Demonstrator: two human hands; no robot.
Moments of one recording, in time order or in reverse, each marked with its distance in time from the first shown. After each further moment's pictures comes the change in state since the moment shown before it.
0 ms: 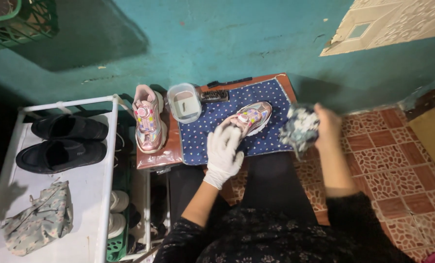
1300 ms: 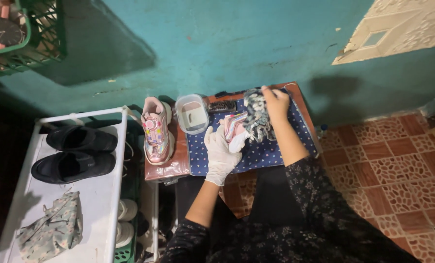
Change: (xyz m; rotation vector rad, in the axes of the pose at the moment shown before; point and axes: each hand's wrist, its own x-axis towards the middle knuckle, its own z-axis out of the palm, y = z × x) left_hand 0.023 -0.035 0.022 0.039 -0.112 -0.525; right_hand 0.073 0.021 0.208 0.027 -0.041 0.043
